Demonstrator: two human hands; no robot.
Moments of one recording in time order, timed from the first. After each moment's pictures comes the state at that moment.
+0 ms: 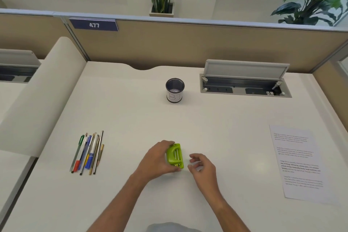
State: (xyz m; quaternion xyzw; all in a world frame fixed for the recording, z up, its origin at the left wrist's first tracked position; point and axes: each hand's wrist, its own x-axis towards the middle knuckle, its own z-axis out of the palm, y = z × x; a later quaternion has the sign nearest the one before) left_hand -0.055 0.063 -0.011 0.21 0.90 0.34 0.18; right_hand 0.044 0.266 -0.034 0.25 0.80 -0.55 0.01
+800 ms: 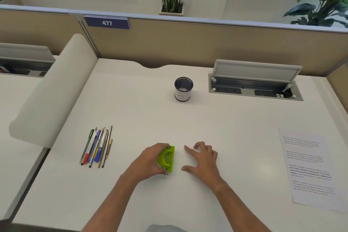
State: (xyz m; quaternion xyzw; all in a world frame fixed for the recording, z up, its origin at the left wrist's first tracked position) left_hand -0.052 0.009 -0.009 0.20 0.88 0.35 0.24; right_hand 0.010 0.273 -0.047 0.03 0.96 -0.24 0.10
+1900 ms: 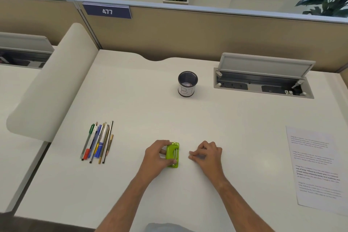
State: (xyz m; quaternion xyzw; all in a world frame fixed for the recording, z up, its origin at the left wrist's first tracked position) left_hand -0.038 0.037 -0.039 0.00 0.84 0.50 0.18; right_hand -0.001 0.273 -0.055 0.09 0.92 -0.39 0.01
